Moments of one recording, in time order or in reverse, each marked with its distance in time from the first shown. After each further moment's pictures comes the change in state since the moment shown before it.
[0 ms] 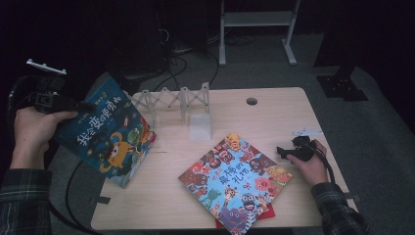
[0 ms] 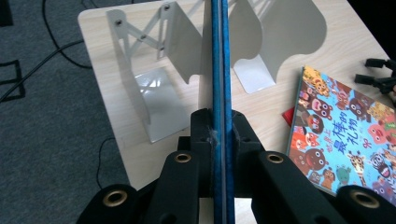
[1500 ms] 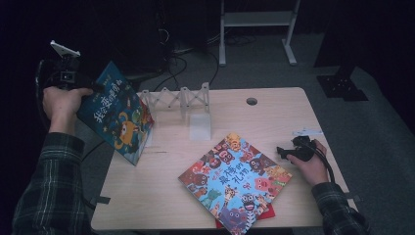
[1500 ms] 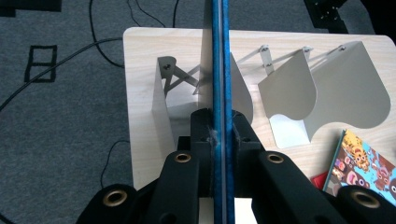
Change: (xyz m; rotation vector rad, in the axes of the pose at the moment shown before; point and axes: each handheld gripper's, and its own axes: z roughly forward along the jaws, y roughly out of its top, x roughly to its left) left arm 0.021 0.059 0.046 -0.030 0.129 -0.189; right arm 0.000 0.000 0.000 0.001 0.003 -0.001
